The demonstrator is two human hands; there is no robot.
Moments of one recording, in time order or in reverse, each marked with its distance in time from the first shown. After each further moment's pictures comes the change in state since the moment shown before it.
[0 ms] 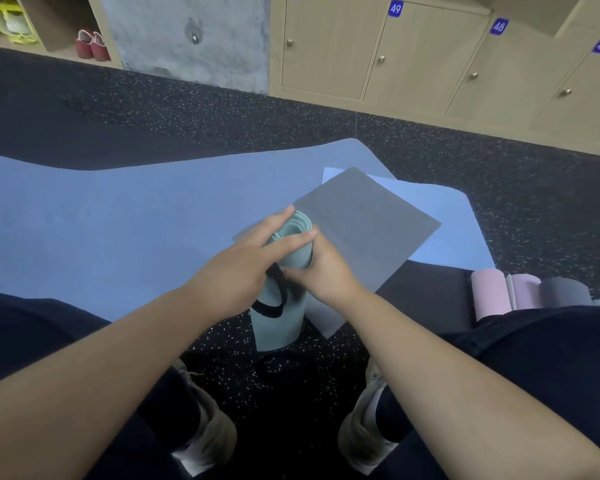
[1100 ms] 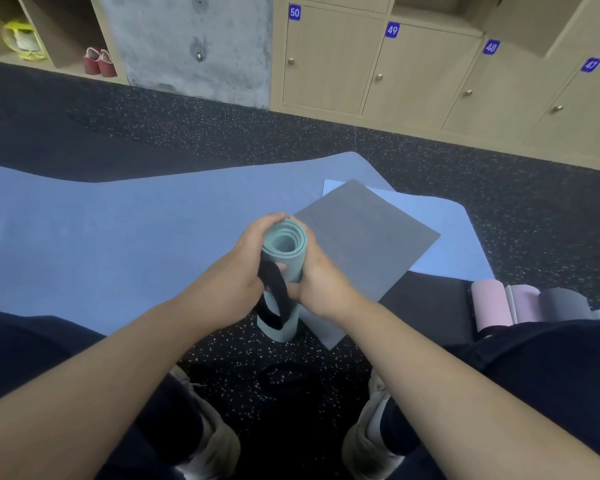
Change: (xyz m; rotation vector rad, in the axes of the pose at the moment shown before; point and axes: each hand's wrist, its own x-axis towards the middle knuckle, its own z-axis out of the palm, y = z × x) left_hand -0.013 0.001 -0.014 -0.321 0.118 -0.100; right_hand -0.006 -0.021 0.009 -0.124 -0.112 -0.122
